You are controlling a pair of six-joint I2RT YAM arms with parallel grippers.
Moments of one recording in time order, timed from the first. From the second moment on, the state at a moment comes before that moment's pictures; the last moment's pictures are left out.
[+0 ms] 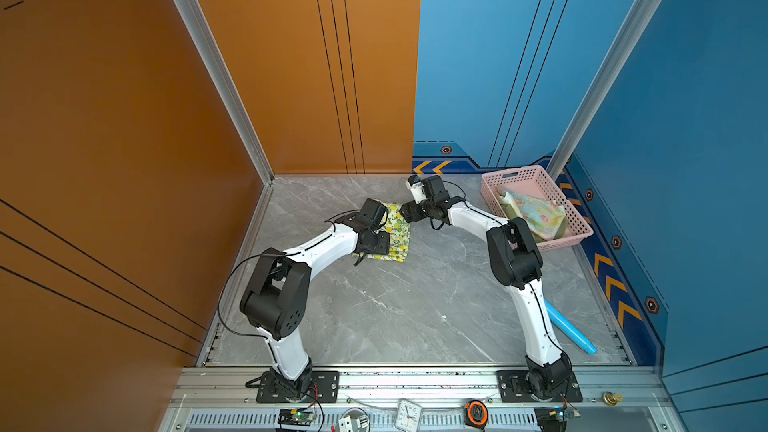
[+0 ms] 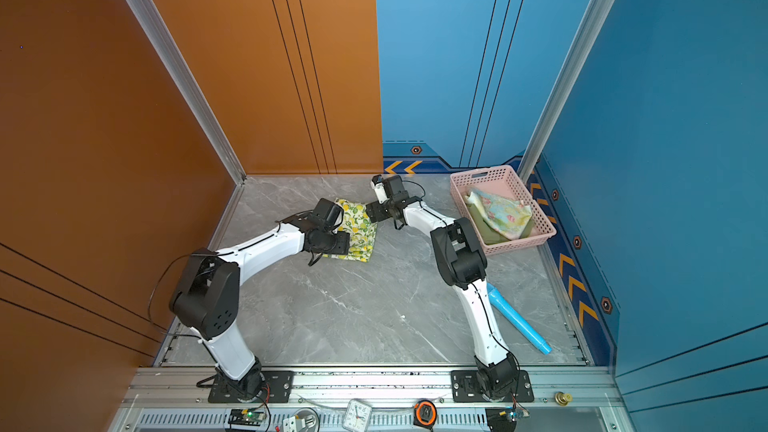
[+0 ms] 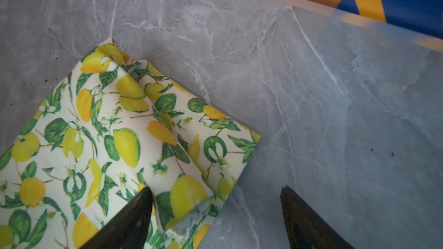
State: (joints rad) left arm -0.48 1.79 1.26 -0.57 -0.05 -0.39; right arm 0.46 2.37 1.86 -0.24 -0.18 0.03
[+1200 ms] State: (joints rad) left arm -0.56 1.89 1.17 -0.34 -0.04 -0.45; right arm 0.46 2.55 2.11 -0.39 -0.30 0.19
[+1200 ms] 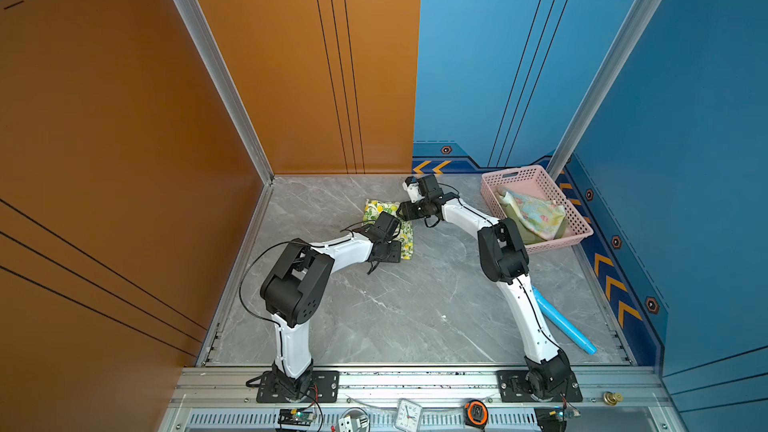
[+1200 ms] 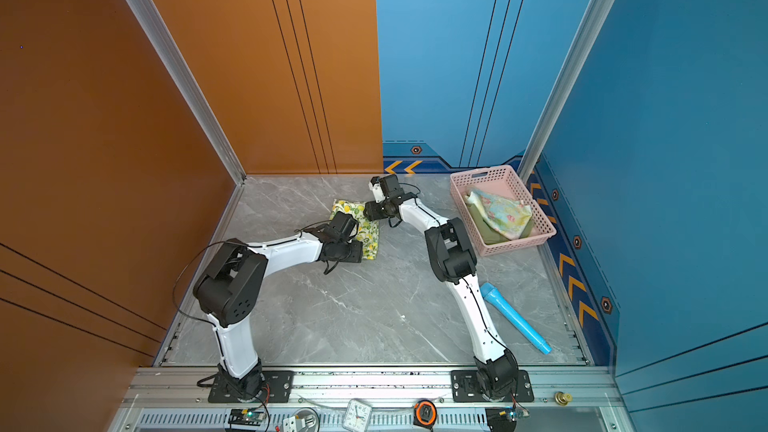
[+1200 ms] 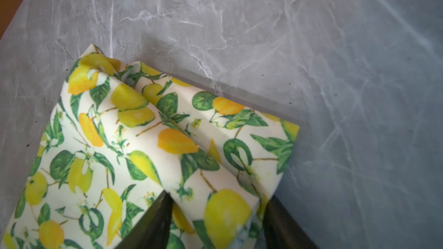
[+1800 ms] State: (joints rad) left arm -0.49 1.59 1.12 -0.37 0.11 -0.51; right arm 0.42 2.49 2.02 -0.40 -0.41 0.19
